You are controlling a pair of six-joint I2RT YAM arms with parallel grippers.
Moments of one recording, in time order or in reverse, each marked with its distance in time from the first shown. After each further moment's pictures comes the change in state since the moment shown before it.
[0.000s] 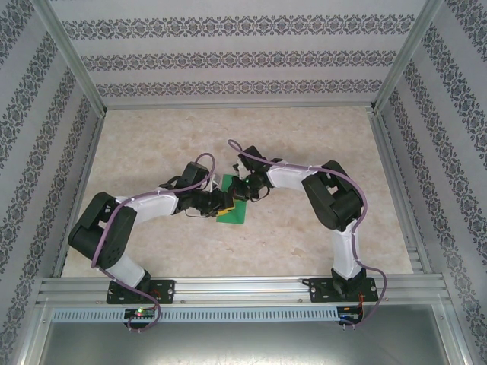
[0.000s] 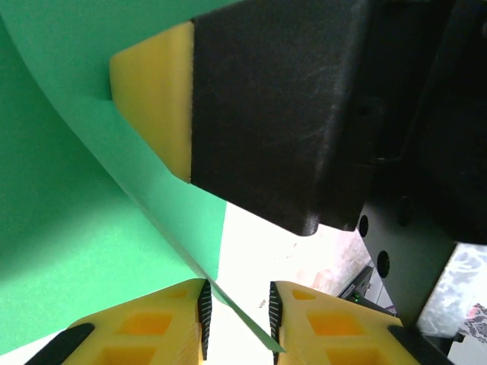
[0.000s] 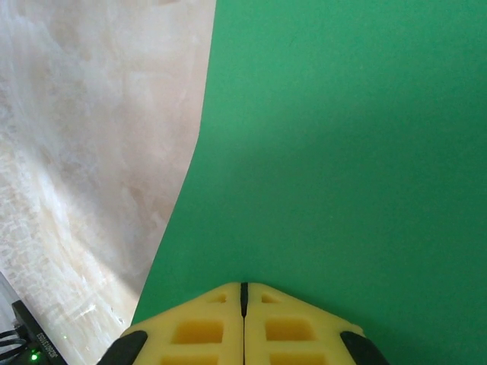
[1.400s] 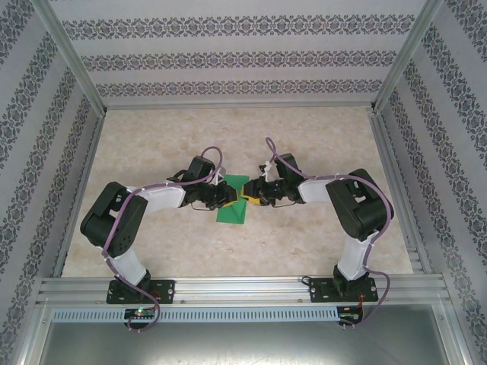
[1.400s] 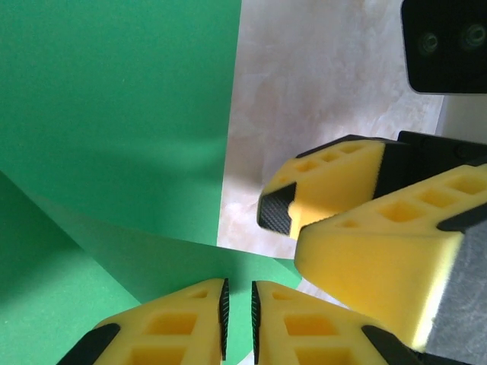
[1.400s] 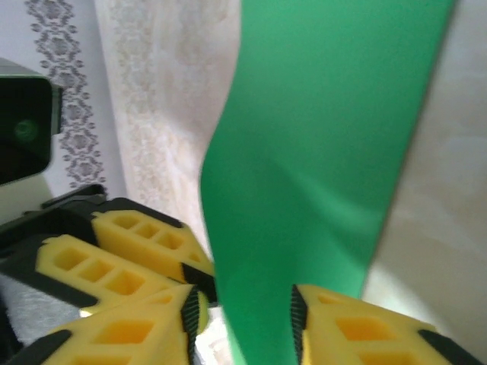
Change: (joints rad) left arm 0.000 0.114 0.093 0.048 -0.035 0.056; right arm -0.175 -0.207 -0.452 0.566 -0.317 0.220
